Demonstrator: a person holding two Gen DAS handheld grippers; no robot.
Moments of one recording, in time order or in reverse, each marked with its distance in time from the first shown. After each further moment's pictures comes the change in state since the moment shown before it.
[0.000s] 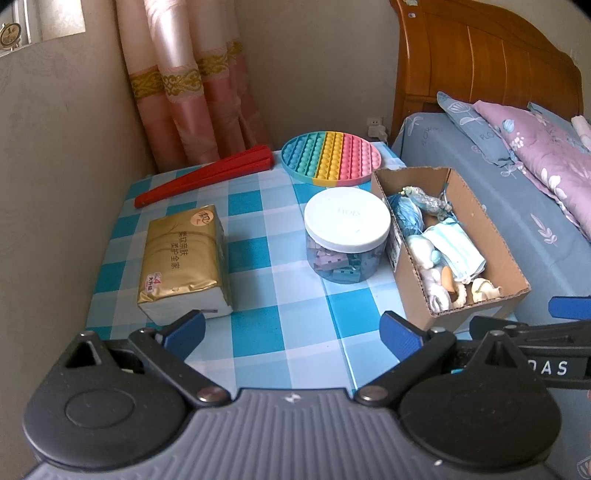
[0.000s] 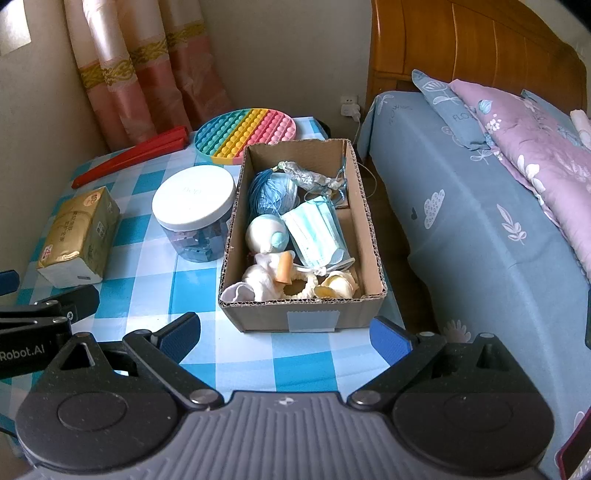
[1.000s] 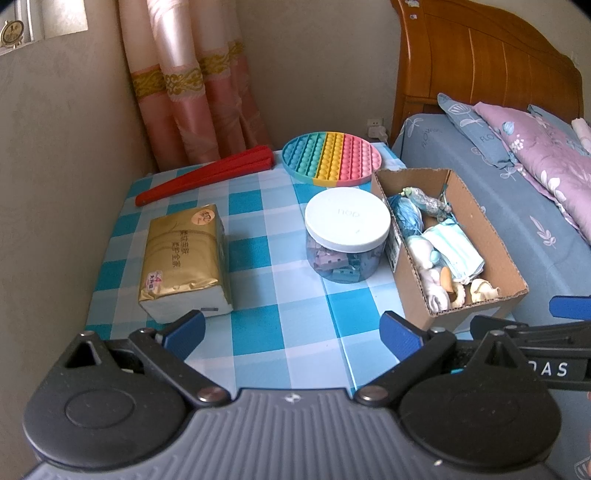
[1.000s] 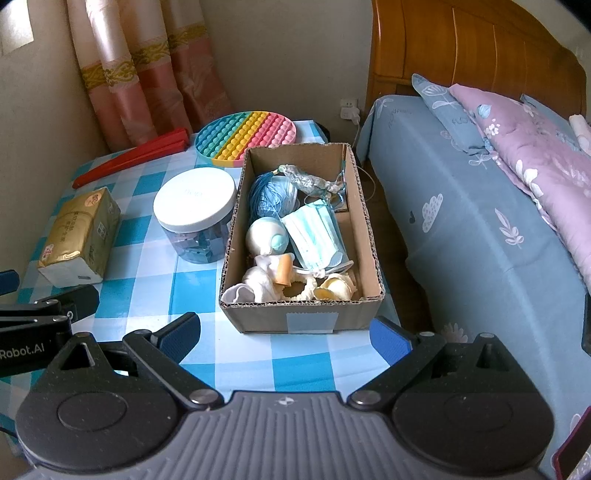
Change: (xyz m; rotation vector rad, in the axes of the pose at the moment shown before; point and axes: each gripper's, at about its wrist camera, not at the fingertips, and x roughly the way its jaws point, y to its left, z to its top) left arm -0.004 0.000 0.000 -0.003 0.001 -0.002; right arm -0.003 0.001 0.000 -0.008 -0.009 -0.008
